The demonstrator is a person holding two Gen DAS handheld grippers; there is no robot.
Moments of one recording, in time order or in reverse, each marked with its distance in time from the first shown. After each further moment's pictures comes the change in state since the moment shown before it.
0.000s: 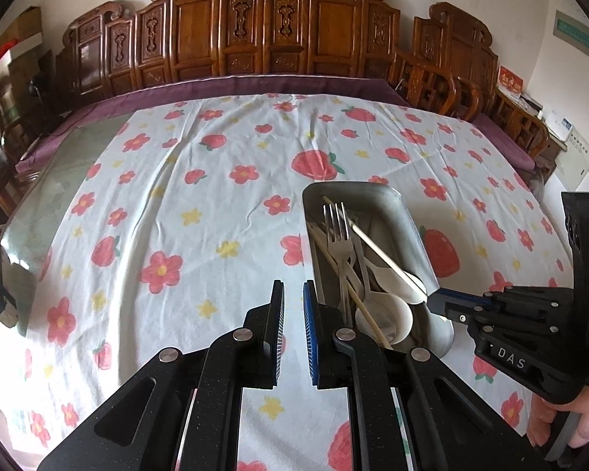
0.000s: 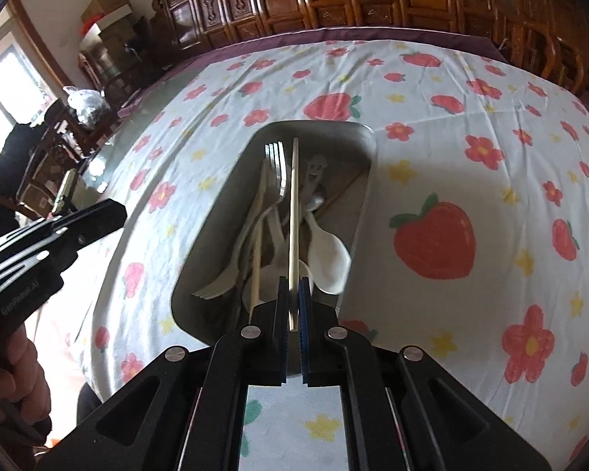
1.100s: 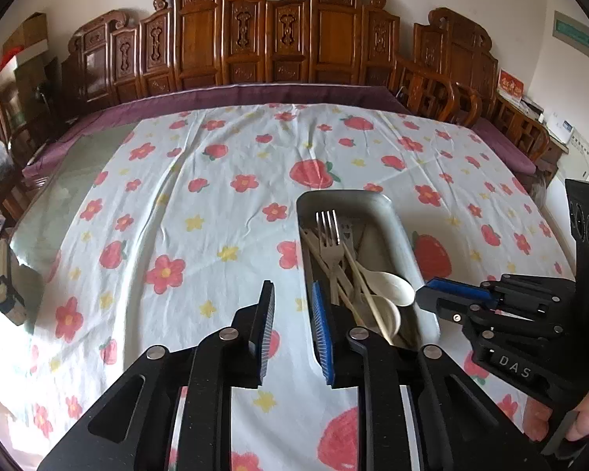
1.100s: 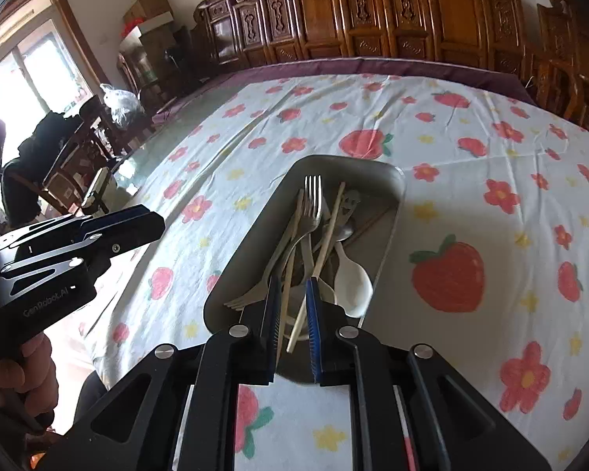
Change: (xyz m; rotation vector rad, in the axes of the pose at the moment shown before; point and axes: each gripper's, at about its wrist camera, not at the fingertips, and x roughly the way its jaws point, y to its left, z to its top) left arm -0.021 -0.014 -0.002 0.000 -0.035 0.021; right arm -0.030 0.010 -0.002 -0.102 -0.100 0.068
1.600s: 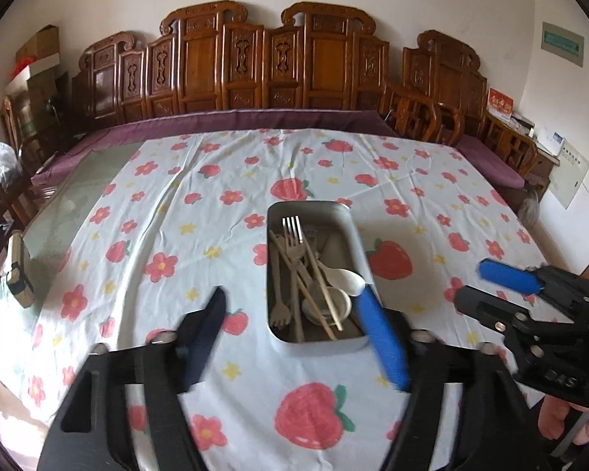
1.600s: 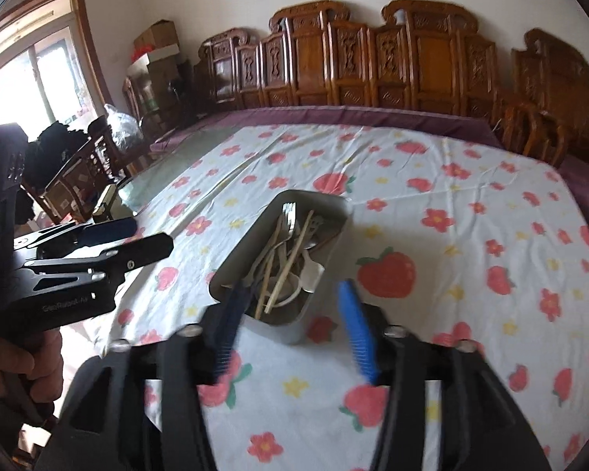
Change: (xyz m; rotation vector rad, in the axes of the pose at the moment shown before) left arm -0.058 -0.043 -0.030 -0.009 -0.105 0.005; right arm -0.103 -0.002 -0.046 -0.055 -0.179 -0.085
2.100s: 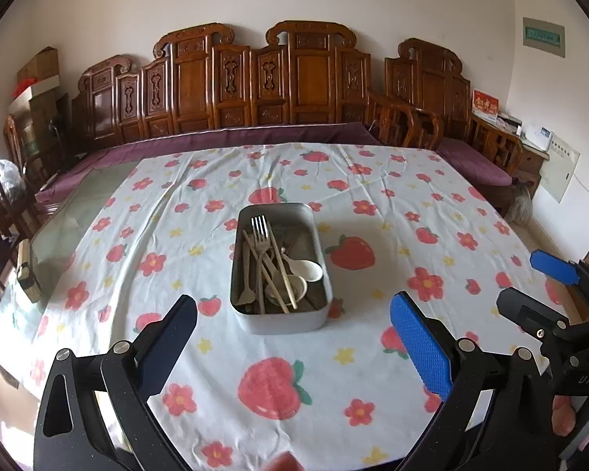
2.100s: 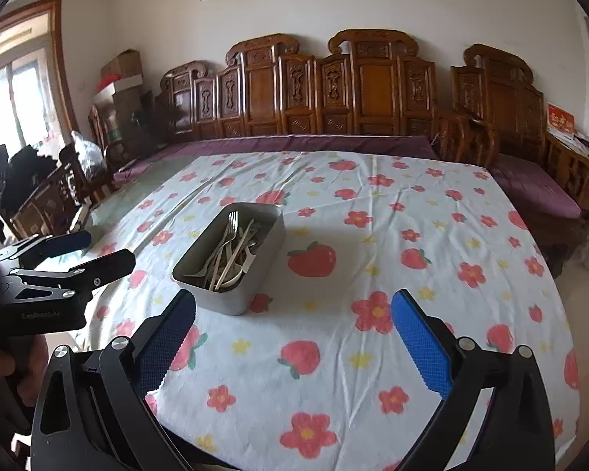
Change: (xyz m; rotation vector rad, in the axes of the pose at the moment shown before) left arm -0.049 -0.049 -0.027 0.036 -0.065 0.006; right arm -0.090 -0.030 -0.050 0.064 -0.116 -0.162
